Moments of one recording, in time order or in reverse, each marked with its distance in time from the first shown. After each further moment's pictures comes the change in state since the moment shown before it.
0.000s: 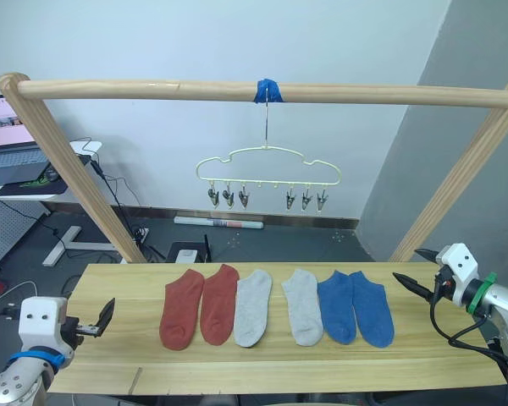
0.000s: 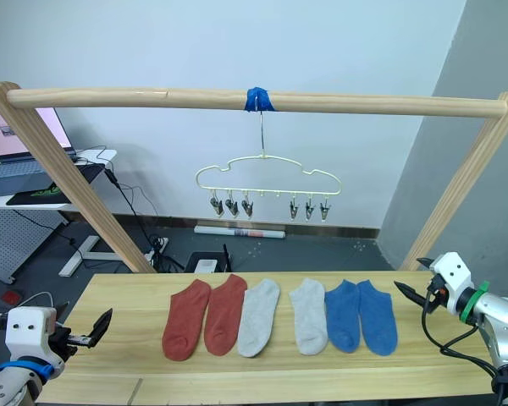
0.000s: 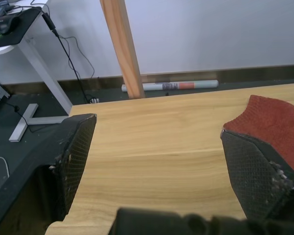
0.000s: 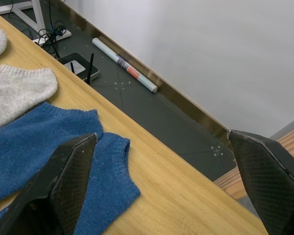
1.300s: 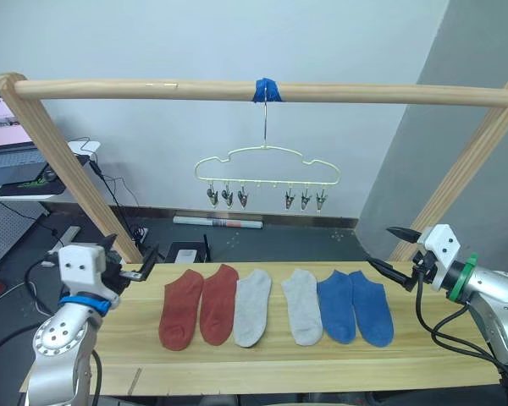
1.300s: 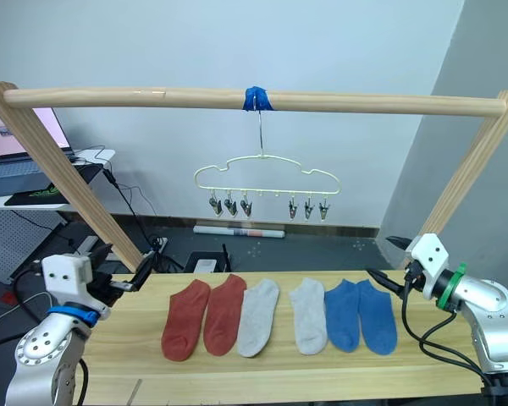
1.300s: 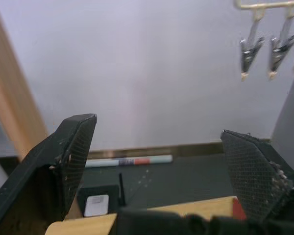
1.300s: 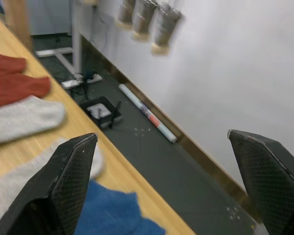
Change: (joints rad) left arm -0.230 -0.108 -0.128 -0.274 -0.055 0.138 0.030; right arm 0.088 0.031 0.026 -0.689 0.120 0.349 -0.055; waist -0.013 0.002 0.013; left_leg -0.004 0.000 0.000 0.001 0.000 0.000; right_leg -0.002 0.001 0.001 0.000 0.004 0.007
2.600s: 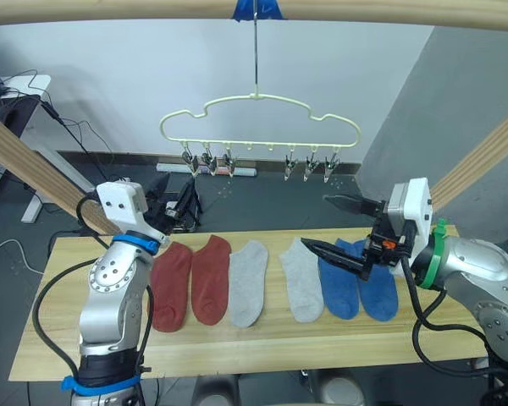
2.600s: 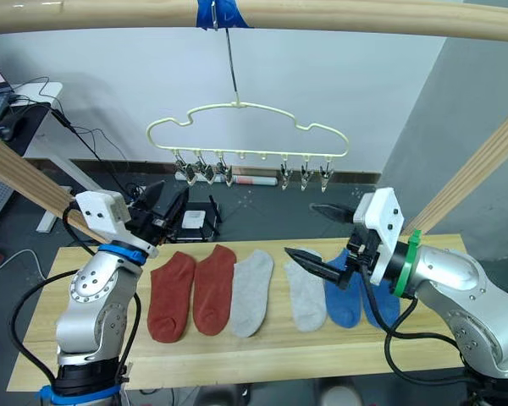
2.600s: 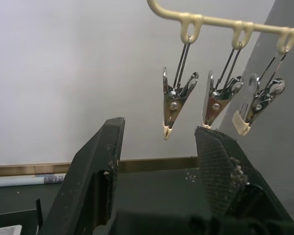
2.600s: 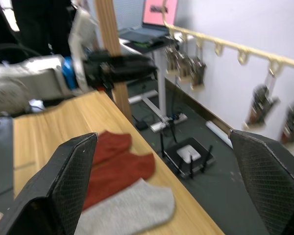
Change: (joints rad) left arm -0.341 -0.131 -0.109 -0.092 -0.020 0.116 0.104; right arm -0.262 0.042 0.044 -0.592 0.453 0.591 -0.297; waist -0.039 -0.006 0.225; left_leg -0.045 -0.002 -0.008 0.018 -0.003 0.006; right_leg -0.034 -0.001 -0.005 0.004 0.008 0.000
